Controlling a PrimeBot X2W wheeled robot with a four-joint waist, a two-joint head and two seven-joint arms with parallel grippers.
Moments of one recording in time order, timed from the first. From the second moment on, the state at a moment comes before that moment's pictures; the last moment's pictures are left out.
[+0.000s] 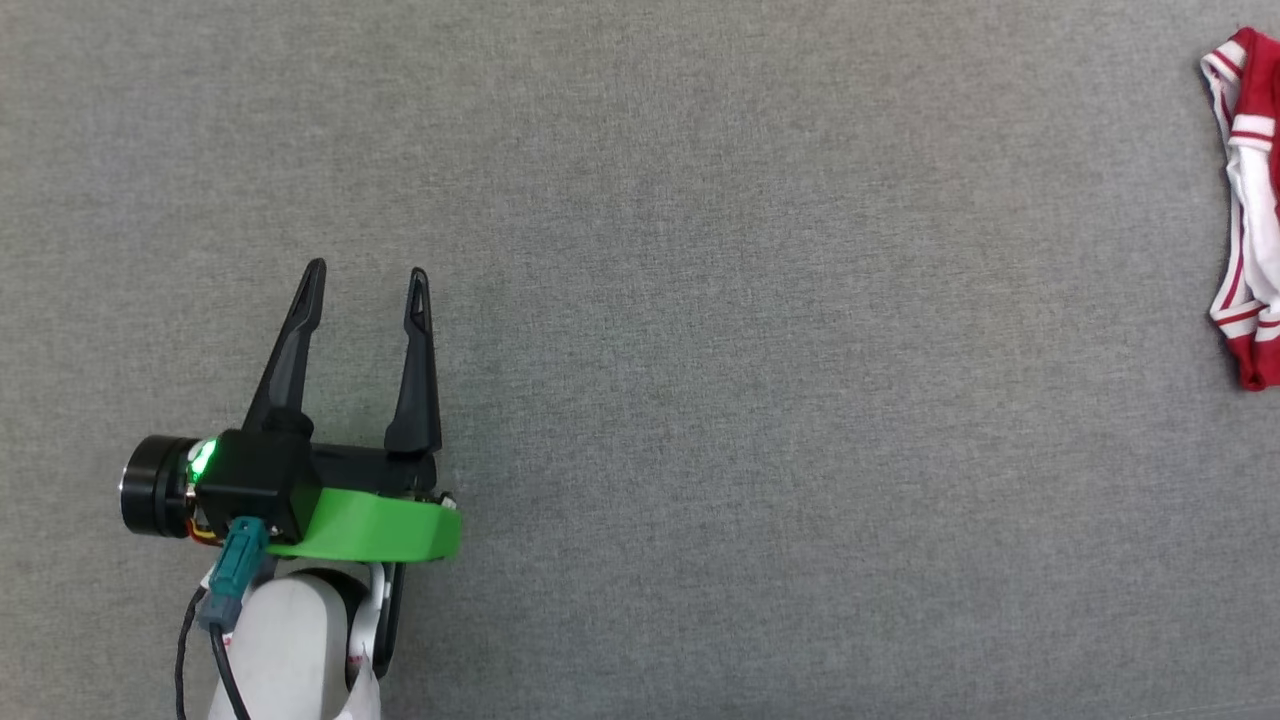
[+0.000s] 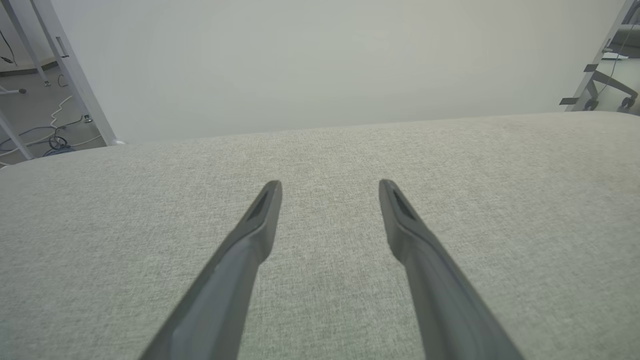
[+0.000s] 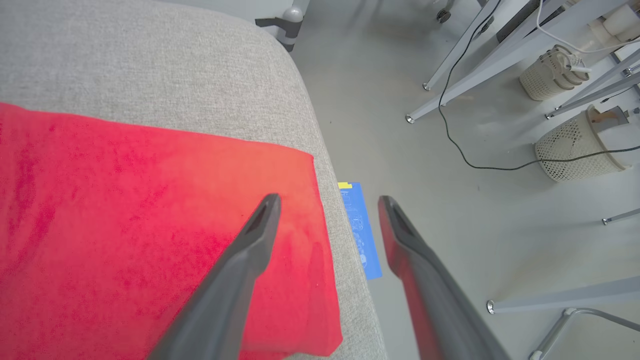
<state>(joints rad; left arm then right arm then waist) -0.18 0.07 -0.03 -0.09 -0.04 -0.07 -0.26 -0.74 -0.81 0.00 0.74 0.39 0.13 0.16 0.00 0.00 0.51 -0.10</state>
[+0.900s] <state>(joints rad) -0.03 0.06 0.00 -0.01 -0.09 -0.04 -0.26 -0.43 -0.35 -0.07 0.09 0.17 0.13 -0.26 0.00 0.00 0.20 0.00</state>
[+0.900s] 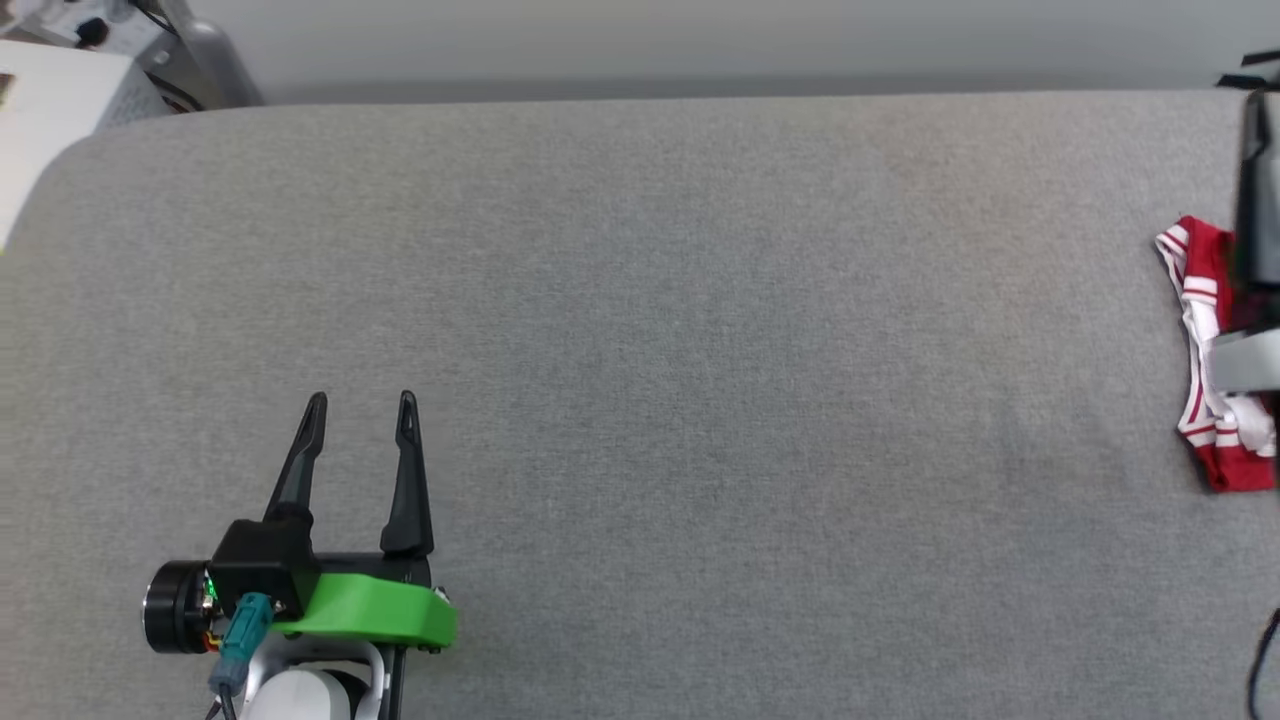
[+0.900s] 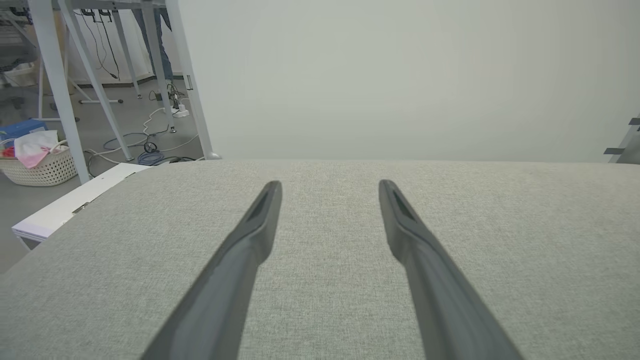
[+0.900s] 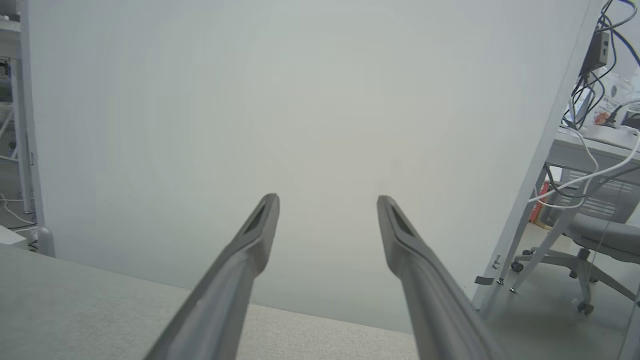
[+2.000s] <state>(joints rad) 0.09 0.05 -0.04 0.05 -0.12 -0.02 -0.26 0.12 -0.07 -0.03 -0.06 0.17 0.13 -0.26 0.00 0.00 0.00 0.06</state>
